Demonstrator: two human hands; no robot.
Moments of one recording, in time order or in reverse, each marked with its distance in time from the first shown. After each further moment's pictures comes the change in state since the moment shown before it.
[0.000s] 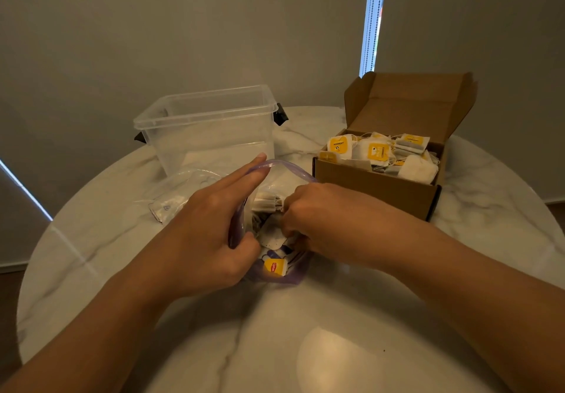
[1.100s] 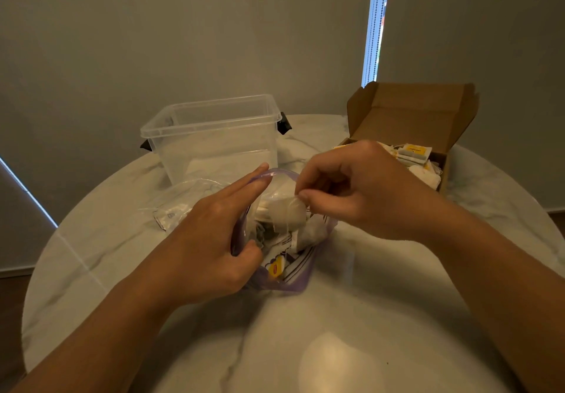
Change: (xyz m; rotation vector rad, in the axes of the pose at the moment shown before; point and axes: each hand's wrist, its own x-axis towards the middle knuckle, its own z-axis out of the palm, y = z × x) left_hand 0.001 0.000 -0.003 -0.006 -0.017 -0.011; right_hand -0.021 0.022 -0.030 0.622 0.447 0.104
